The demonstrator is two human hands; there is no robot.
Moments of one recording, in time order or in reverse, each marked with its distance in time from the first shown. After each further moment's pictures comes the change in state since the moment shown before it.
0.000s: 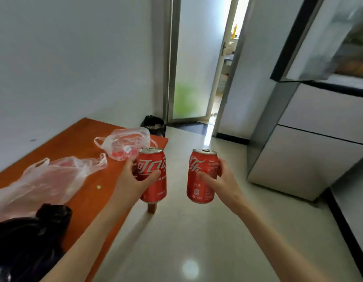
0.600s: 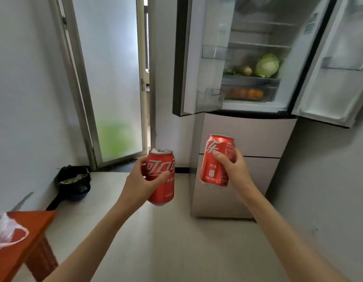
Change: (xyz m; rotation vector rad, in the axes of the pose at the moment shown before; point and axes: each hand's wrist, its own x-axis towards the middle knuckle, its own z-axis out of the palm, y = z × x) left_hand 0.142 0.154 0.371 -0.089 -0.314 0.252; right_hand 0.130 -0.001 -0.384 0.211 0.487 -0.091
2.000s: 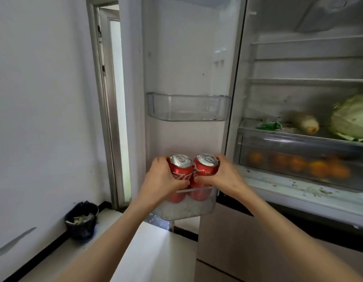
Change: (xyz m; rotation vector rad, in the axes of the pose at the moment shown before) left_hand 0.506 0.064 0.284 0.701 0.368 0.026; right_hand 0.594 -0.022 -0.105 -0.628 -0.462 -0.387
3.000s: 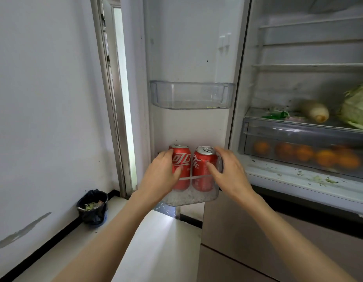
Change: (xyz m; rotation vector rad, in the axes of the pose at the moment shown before) left_hand -0.022 0.003 -0.008 0.219 0.039 0.149; right_hand -0.021 0.013 0.014 -0.124 0.085 -0.123
